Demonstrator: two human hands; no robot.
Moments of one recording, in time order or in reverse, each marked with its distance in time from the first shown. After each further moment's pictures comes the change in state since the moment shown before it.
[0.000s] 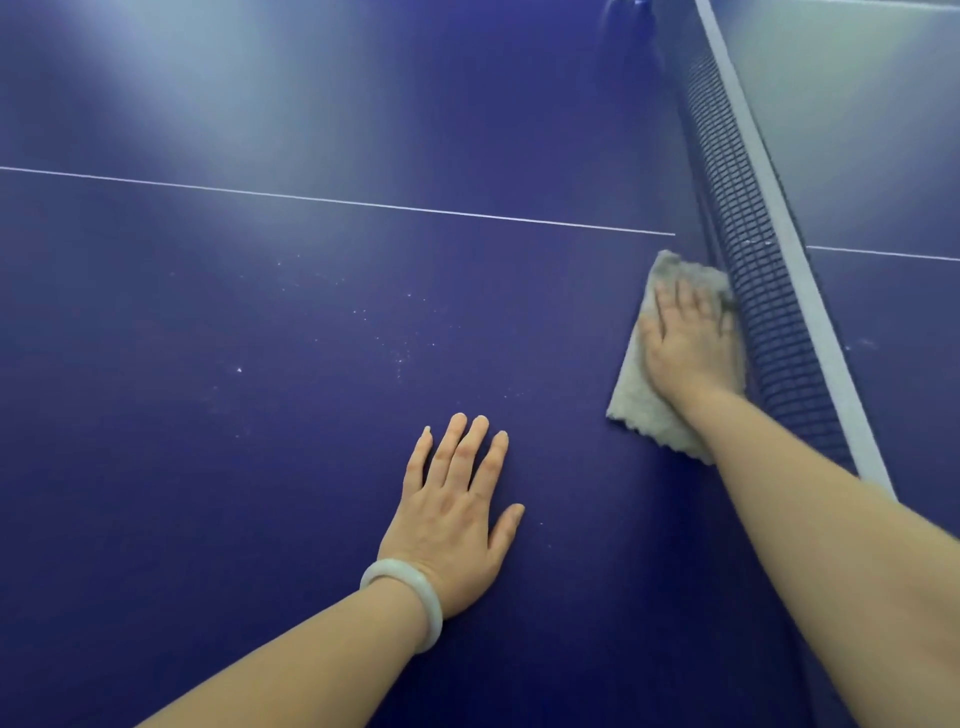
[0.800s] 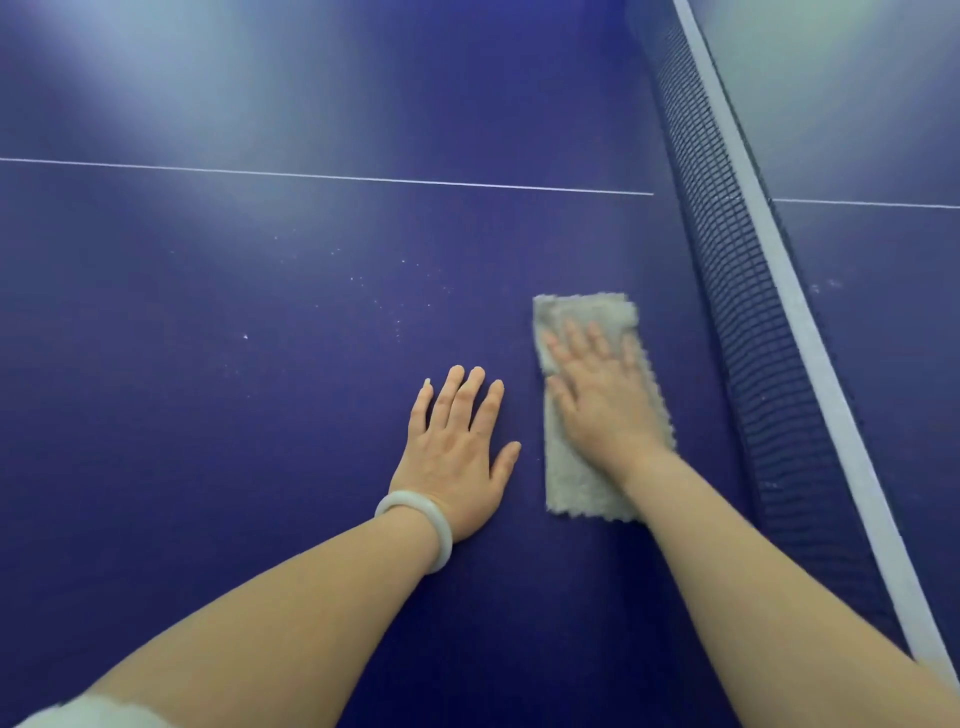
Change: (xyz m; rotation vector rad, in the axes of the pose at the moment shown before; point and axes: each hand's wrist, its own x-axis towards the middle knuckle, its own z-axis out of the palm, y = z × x) left_hand -0.002 0.002 -0.007 0.023 -0.036 -0.023; right_hand -0.143 -0.059 0.012 0.073 -0.071 -0.301
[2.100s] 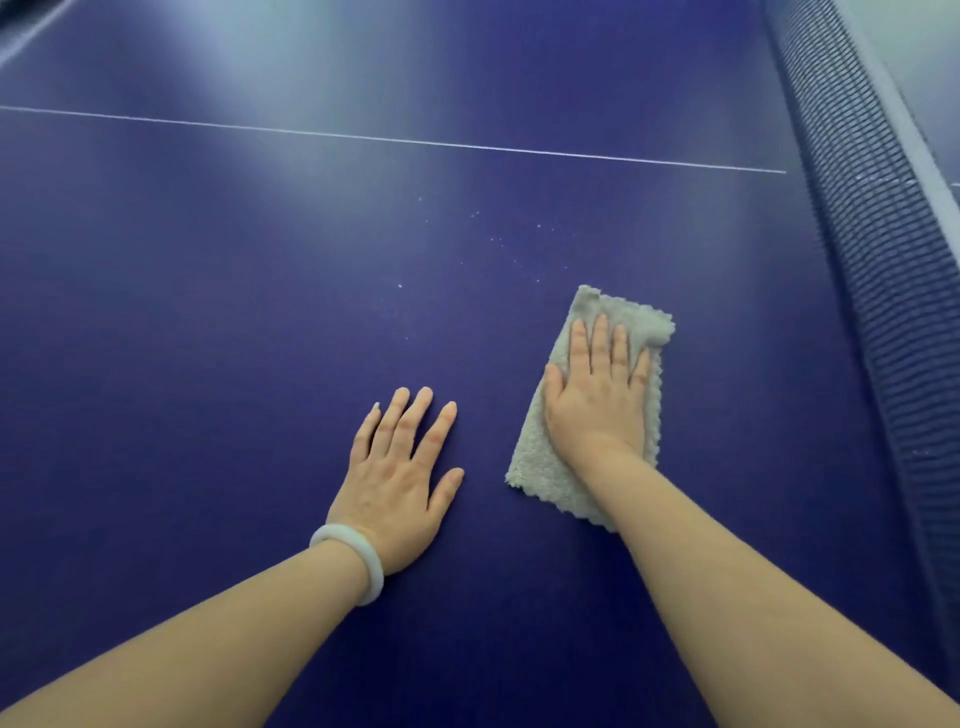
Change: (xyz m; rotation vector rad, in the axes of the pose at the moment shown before) left_hand -0.143 -0.158 0.004 0.062 0.013 -0.095; right_hand -0.023 -0.172 0.045 -0.074 0.030 0.220
